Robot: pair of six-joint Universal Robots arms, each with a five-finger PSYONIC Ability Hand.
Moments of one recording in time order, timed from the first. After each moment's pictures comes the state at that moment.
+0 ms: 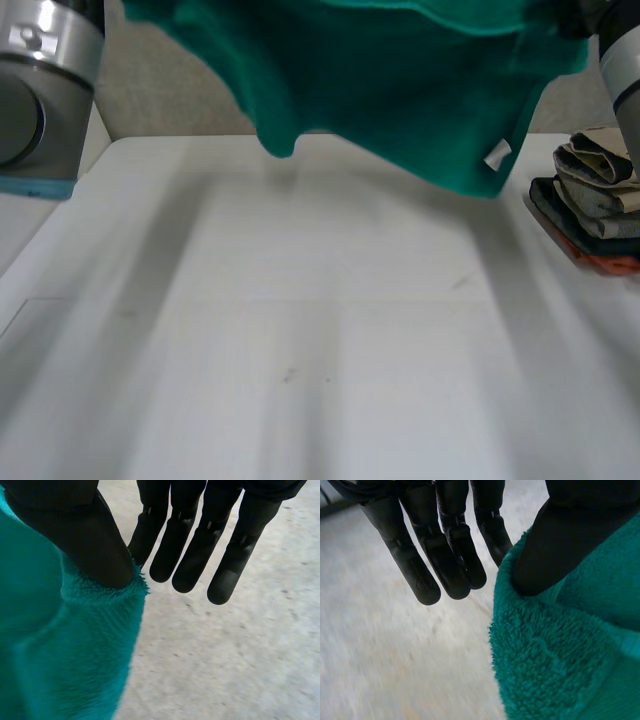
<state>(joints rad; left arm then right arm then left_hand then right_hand) 4.43 -1.93 -1.15 3.81 -1.34 3.34 1.79 -1.21 1.09 -0.33 1.39 2.66 1.16 1.20 1.20 1.20 0.97 1.13 1.18 1.19 1.20 0.98</state>
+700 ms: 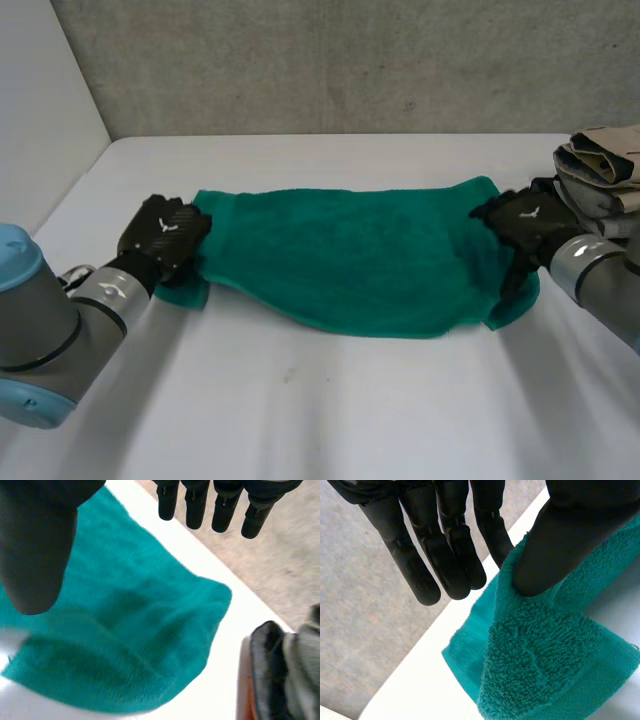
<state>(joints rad) 4.48 -1.90 -1.83 3.62 -1.27 3.71 1.74 -1.16 1.52 0.00 1.32 2.62 1.16 1.20 1.20 1.20 0.97 0.23 0.21 0.21 0.21 0.05</state>
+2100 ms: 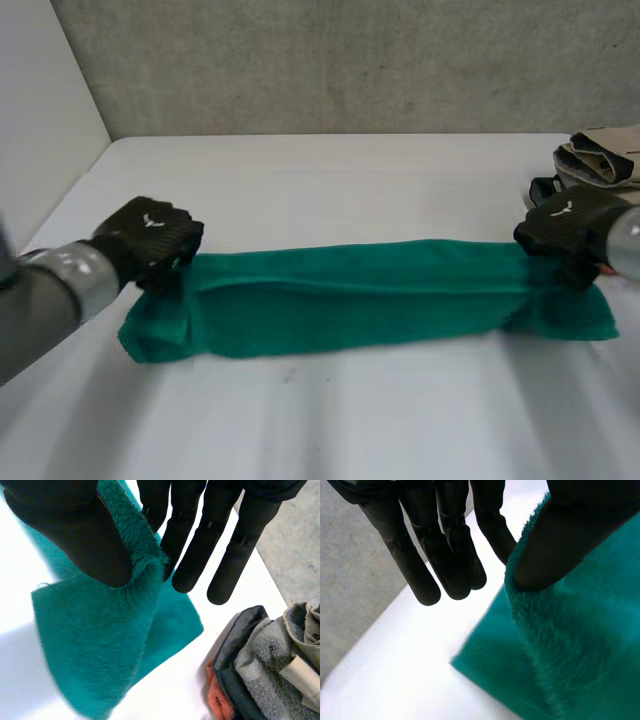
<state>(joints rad) 4.47 -1.82 -1.59 3.04 -1.31 3.78 1.74 -1.26 1.29 0.55 1.41 2.28 1.16 1.20 1.20 1.20 0.98 1.11 1.17 1.19 1.20 0.99</state>
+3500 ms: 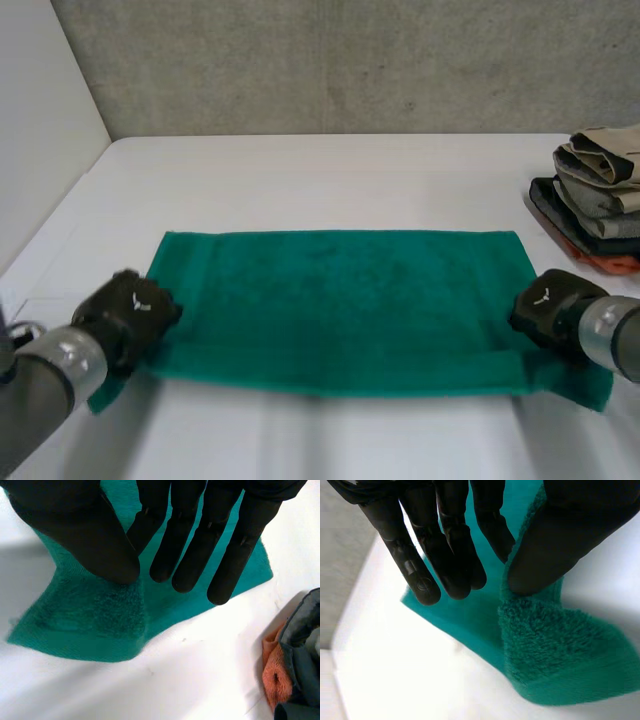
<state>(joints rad) 4.47 -1.66 -1.91 3.06 -1.46 4.06 1.76 -1.30 1.65 0.41 1.48 2.06 1.16 1.20 1.20 1.20 0.99 1.12 1.17 1.19 1.20 1.02</state>
